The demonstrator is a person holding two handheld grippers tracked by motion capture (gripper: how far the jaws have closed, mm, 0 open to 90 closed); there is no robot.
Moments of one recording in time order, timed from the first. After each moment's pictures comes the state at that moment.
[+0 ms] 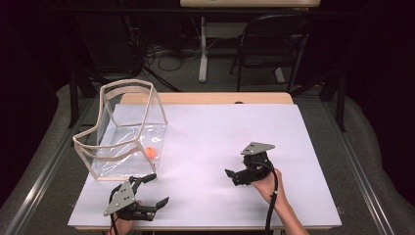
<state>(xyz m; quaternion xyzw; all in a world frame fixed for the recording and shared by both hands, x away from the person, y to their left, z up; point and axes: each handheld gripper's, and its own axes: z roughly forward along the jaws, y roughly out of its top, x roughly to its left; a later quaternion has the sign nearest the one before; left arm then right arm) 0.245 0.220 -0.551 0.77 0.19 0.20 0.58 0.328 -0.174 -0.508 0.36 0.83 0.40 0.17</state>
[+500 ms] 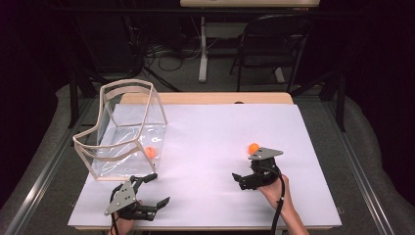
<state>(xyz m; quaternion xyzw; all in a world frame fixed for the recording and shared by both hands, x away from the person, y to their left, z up) 0.247 0.217 -0.551 0.77 0.19 0.19 0.58 0.316 -0.194 -0.516 0.39 0.82 0.39 0.18</state>
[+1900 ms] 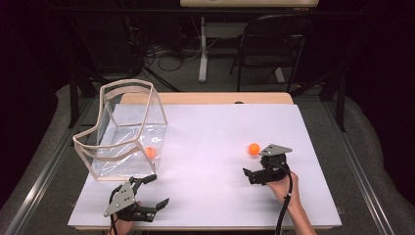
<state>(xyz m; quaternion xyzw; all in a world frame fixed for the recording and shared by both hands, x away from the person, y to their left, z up) 0.244 0.219 -0.551 0.77 0.19 0.20 0.58 0.332 -0.222 -0.527 0.42 0.81 0.37 0.20</state>
